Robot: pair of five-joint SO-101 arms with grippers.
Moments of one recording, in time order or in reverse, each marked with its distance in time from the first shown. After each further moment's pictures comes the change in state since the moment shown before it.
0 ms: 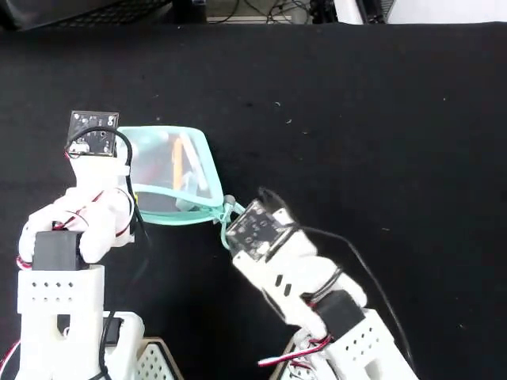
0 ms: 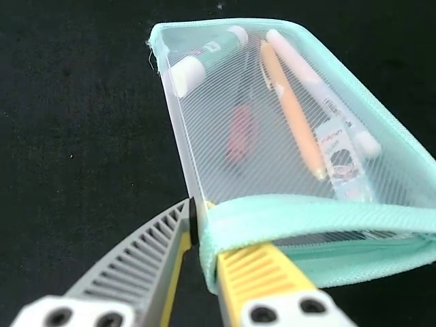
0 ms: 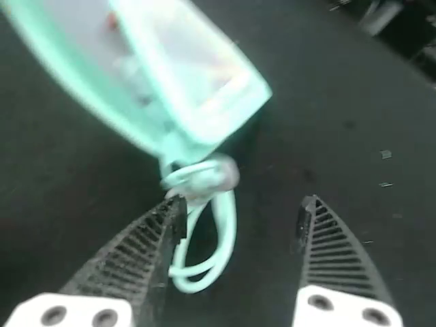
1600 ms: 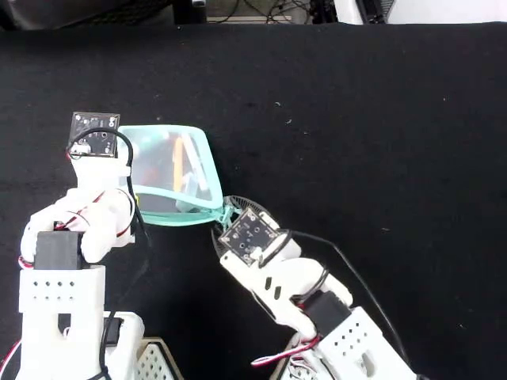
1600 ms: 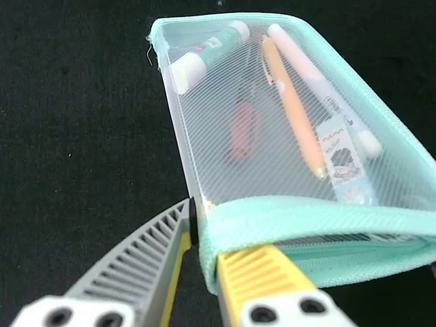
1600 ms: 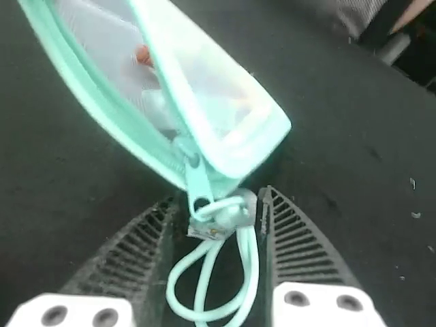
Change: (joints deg) left arm 0.0 -0.1 1.3 -0.9 -0.1; right arm -1.6 2.5 7.0 -17.4 -2.6
